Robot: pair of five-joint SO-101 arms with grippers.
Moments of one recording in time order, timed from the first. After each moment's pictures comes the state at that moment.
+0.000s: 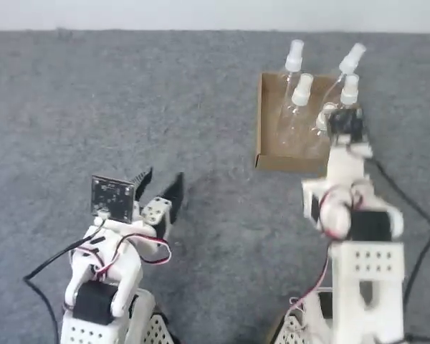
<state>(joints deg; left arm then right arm) 6.3 -101.1 80.7 57.5 6.7 -2.1 -56.9 50.5 72.2 5.8</state>
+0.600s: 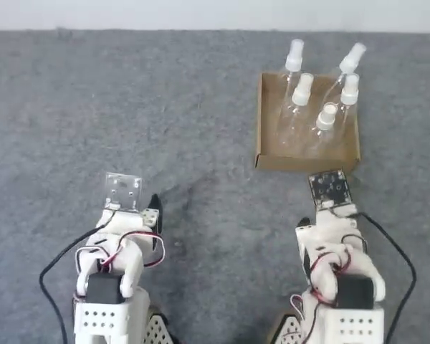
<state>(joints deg) -3.4 -100.8 97.2 57.5 0.7 -2.0 -97.0 81.7 72.2 12.9</state>
